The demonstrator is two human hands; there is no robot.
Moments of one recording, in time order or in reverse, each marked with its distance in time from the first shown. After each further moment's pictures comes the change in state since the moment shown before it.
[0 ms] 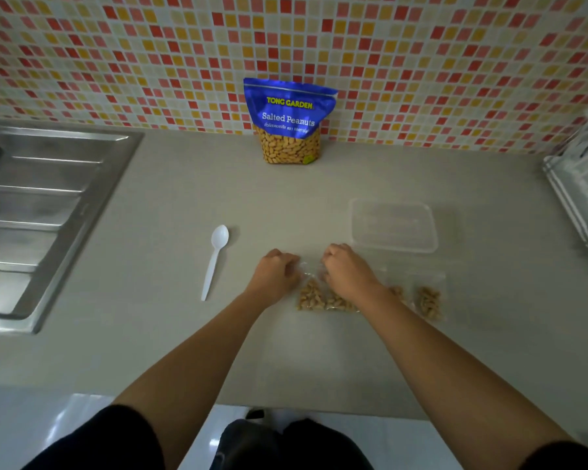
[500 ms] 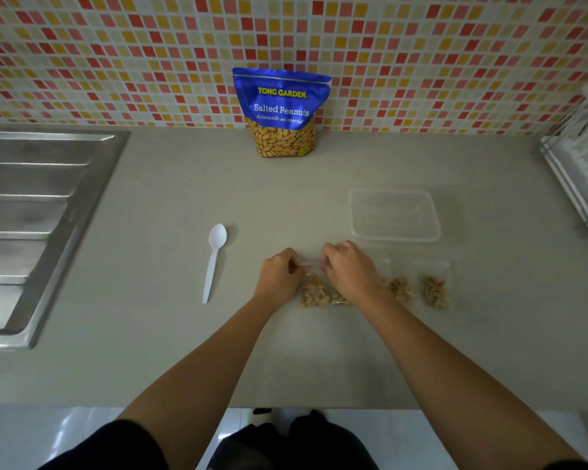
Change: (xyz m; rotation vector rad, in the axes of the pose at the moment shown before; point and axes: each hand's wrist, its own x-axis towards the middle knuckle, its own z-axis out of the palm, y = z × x) left_hand -0.002 -0.001 0.012 -0.204 0.053 -0.089; right_hand -0.010 -0.009 0.005 0.181 0.136 0.116
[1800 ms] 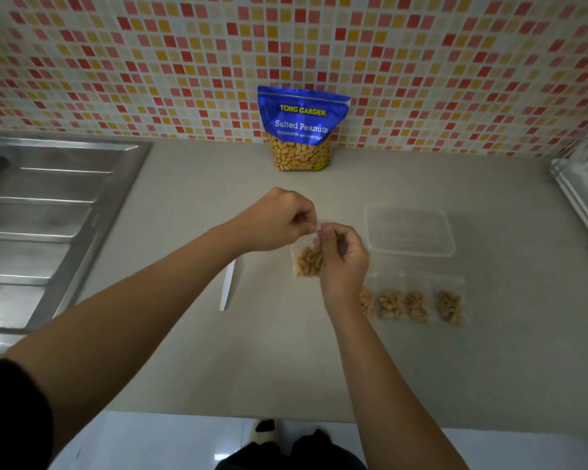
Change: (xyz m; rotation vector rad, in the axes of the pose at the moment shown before) left_hand 0.021 0.078 -0.132 0.422 -0.149 0.634; right_hand 0.003 -0.101 -0.022 1.327 0.706 0.308
